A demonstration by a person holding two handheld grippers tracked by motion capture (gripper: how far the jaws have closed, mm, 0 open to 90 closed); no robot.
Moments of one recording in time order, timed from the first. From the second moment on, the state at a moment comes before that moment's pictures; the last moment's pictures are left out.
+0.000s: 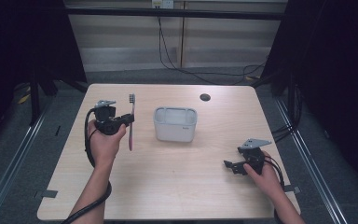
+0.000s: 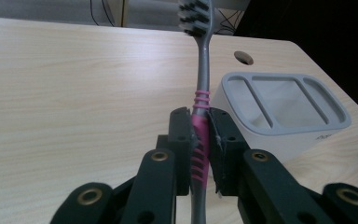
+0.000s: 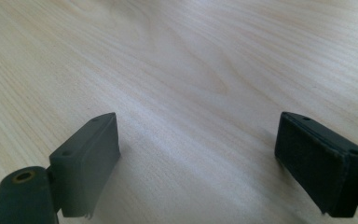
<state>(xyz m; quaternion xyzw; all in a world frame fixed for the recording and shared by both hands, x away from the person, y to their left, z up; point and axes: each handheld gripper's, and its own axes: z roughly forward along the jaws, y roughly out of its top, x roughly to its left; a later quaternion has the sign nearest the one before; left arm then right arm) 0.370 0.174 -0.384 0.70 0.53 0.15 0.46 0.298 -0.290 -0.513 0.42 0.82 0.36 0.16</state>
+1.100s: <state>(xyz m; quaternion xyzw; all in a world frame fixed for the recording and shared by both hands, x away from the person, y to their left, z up) 0.382 0.158 -0.366 0.69 0.50 0.20 0.48 0.298 -0.290 -0.512 0.42 0.82 0.35 0.17</state>
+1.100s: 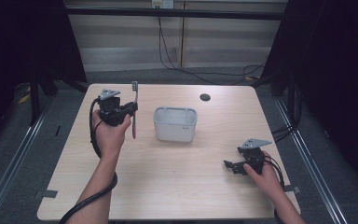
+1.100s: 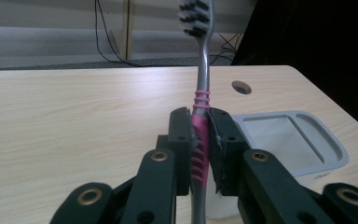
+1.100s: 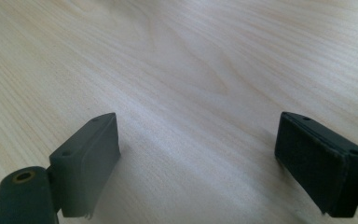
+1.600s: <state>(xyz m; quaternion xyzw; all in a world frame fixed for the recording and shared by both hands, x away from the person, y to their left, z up) 0.389 0.145 -0.358 0.69 0.49 0.20 0.49 0.298 -0.290 -0.512 0.42 0.82 0.35 0.16</state>
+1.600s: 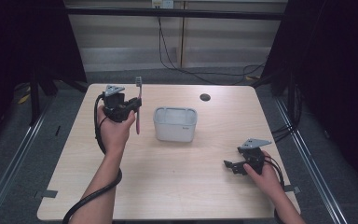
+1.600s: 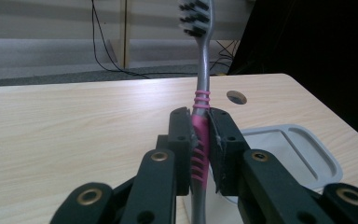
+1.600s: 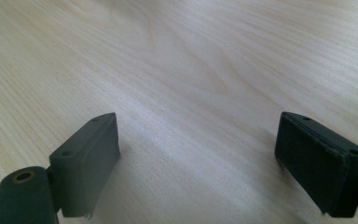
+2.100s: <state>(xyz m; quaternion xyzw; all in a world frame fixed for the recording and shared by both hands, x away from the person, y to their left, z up) 0.397 0.131 -0.346 0.68 0.48 0.22 0.50 0.298 -0.290 -0.513 0.42 0.82 0.36 0.16</state>
